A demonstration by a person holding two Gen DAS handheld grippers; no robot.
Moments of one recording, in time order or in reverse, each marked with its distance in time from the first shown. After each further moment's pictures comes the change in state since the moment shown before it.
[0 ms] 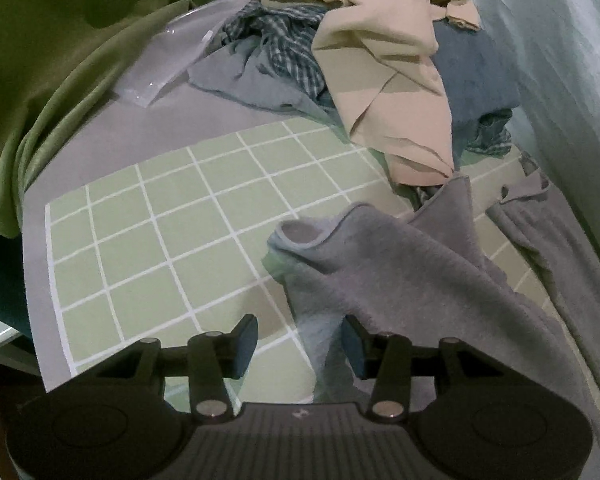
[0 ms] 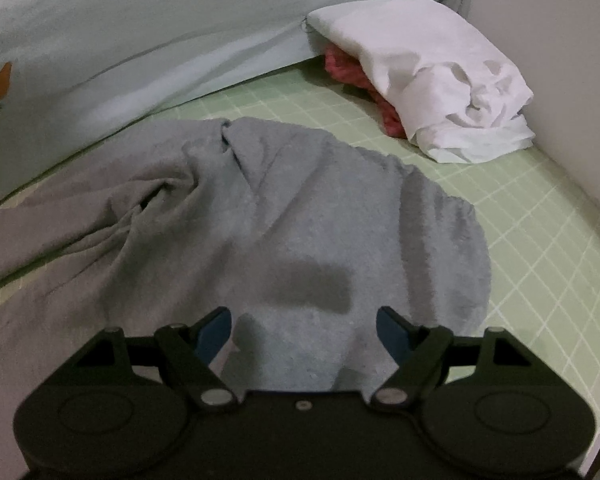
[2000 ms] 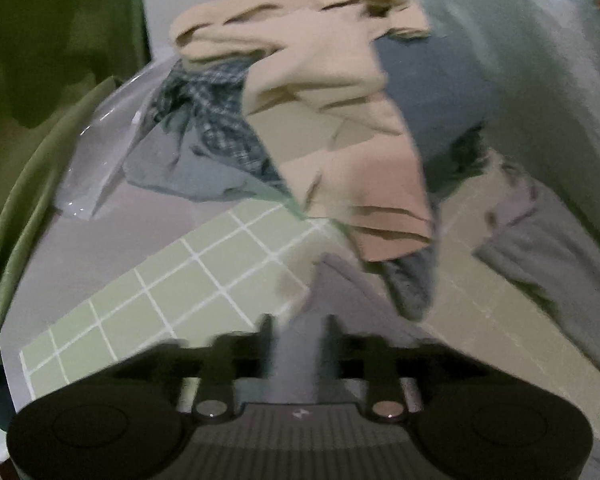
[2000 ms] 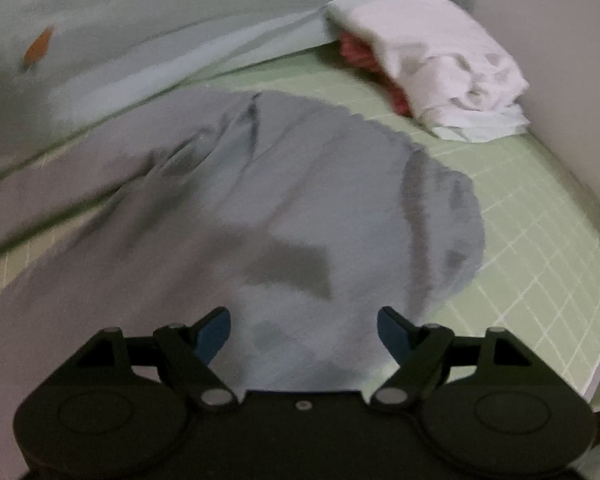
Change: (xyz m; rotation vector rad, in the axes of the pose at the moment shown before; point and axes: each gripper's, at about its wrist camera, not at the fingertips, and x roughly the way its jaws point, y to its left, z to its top) left arm 0.012 -0.038 0.048 0.210 -0.090 -0.026; right arm -0.036 0.003 -0.027 0.020 0.017 -0.011
